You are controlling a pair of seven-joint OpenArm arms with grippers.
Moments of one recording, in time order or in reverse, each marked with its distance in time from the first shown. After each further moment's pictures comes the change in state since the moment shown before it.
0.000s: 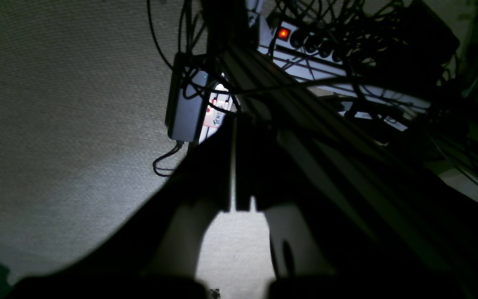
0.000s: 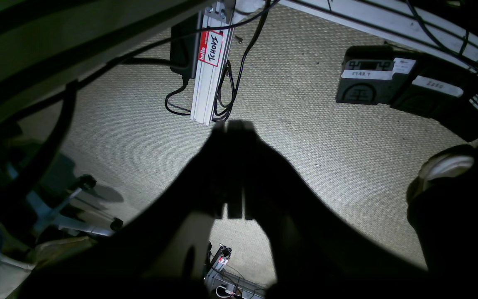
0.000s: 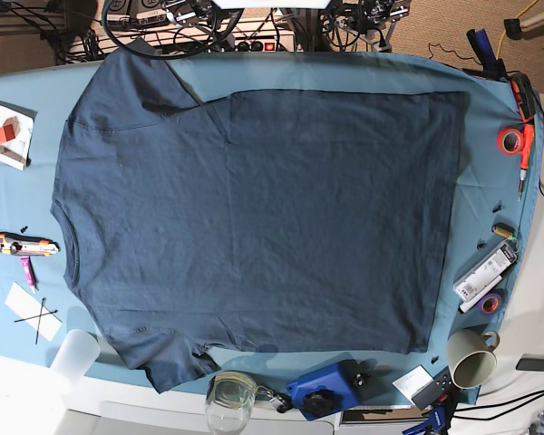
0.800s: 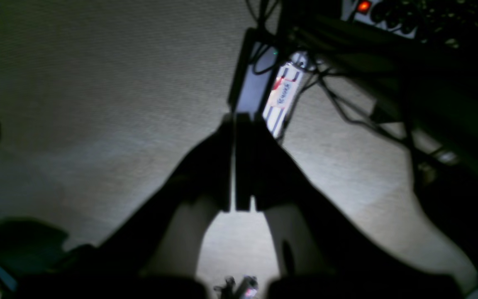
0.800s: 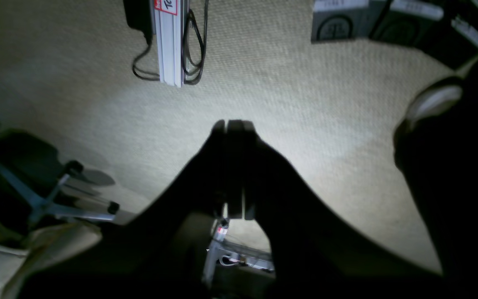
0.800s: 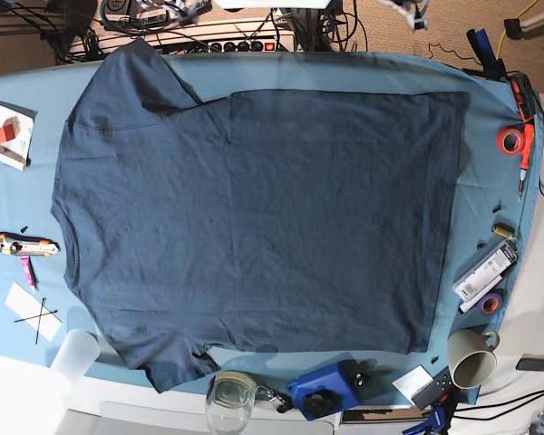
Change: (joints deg) left arm 12.1 -6.4 0.0 9.3 -0.3 -0.5 -0.4; right arm -11.3 9.5 0.0 12.0 8.5 0.2 -6.1
